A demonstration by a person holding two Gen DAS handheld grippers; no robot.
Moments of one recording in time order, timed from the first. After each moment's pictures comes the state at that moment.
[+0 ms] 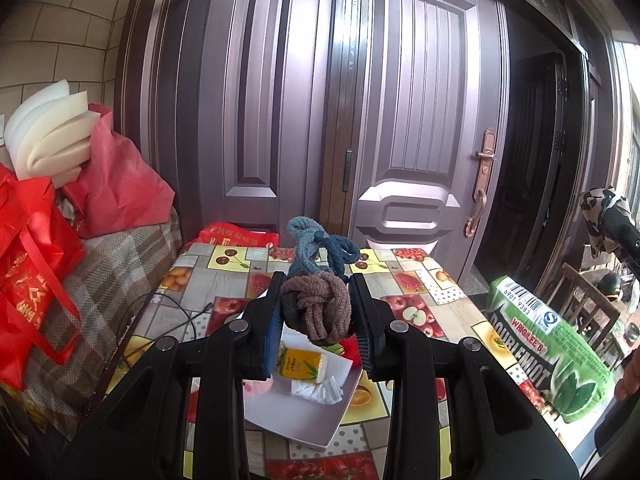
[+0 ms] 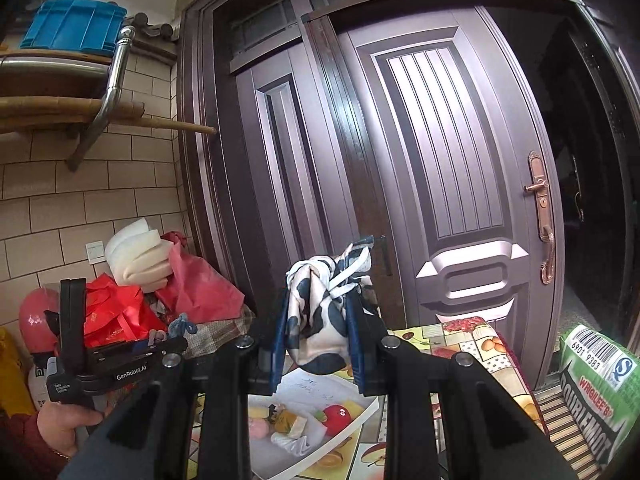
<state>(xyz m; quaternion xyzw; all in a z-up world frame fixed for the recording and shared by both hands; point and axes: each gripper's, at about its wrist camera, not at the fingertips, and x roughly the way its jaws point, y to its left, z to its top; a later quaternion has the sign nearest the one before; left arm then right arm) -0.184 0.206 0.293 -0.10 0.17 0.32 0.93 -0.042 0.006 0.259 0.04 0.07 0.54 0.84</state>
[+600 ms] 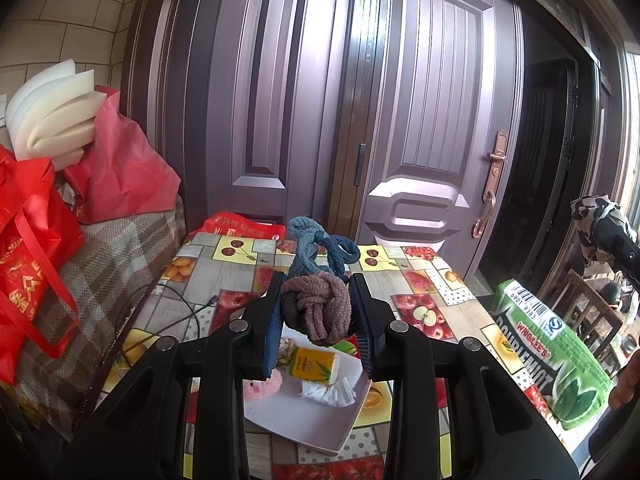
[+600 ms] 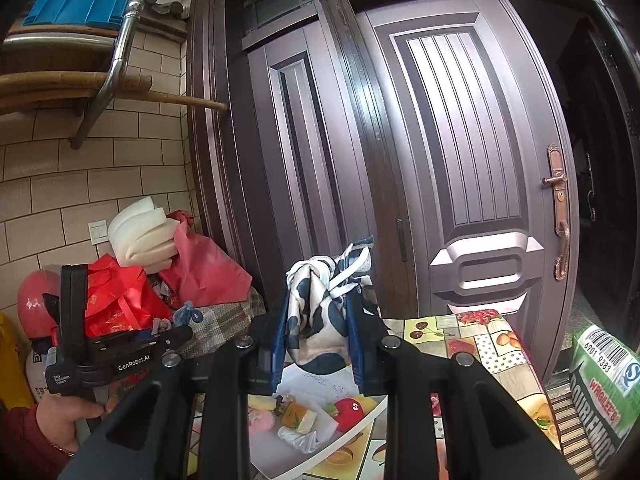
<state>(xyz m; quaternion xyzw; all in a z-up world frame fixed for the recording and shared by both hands) -0.182 0.234 0.279 -0.12 0.18 0.33 0.92 -0.039 0.042 0.251 0.01 0.09 0.55 0.83</state>
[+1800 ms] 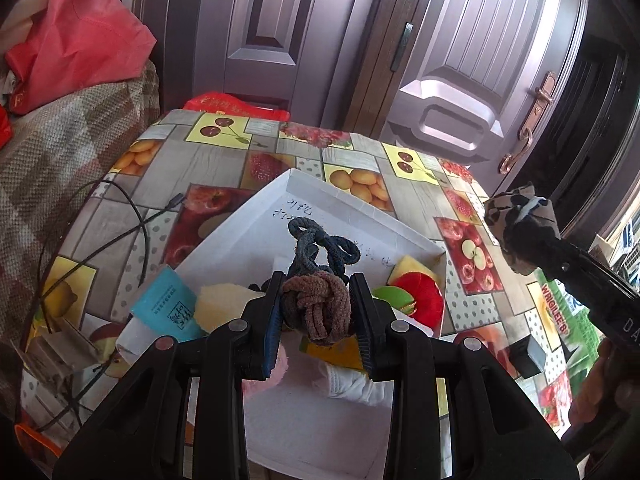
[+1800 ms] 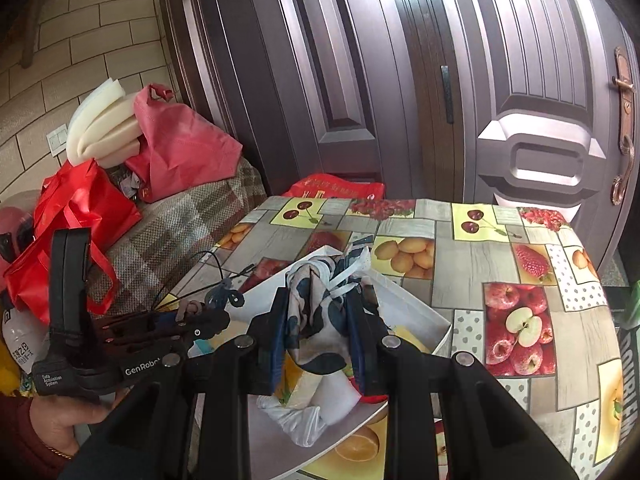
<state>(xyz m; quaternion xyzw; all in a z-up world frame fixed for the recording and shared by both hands) -0.089 0.354 0.130 -0.23 0.32 0.30 0.87 0.033 0.228 0.115 -0.12 0.30 0.56 0.76</state>
